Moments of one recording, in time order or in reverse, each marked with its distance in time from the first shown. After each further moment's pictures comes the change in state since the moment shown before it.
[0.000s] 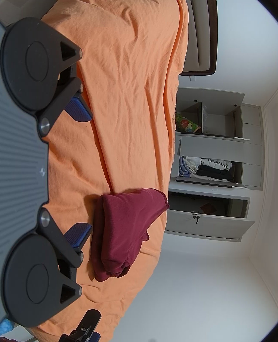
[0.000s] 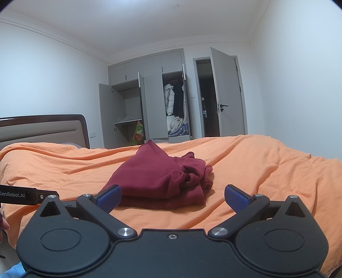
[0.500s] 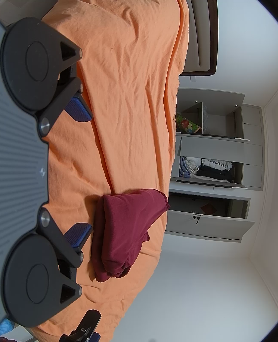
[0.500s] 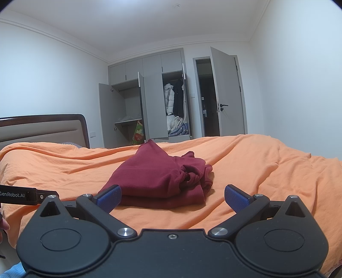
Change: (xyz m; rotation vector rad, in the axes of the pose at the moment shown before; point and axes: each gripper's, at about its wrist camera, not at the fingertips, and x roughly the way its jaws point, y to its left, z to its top) left arm 0.000 0.001 -0.001 -0.001 0.002 0.001; right arm 0.000 0.000 0.000 0.000 0.002 0.000
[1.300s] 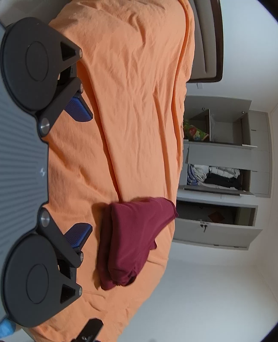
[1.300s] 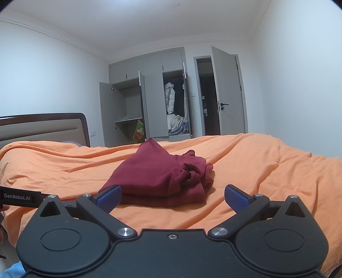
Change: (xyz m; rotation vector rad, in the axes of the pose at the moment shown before) left arm 0.007 -0.001 -0.004 -0.005 0.055 0.066; right arm 0.001 0.000 -0.002 -0.002 0.005 0.002
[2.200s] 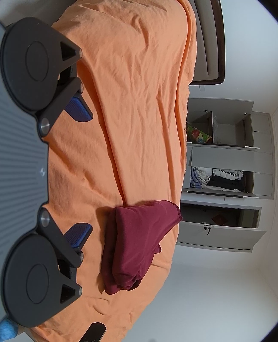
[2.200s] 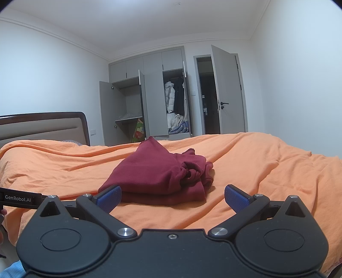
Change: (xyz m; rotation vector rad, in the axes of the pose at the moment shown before) left arm 0.000 0.001 -0.001 0.005 0.018 0.006; right arm 0.001 0.001 0.000 0.000 0.003 -0.001
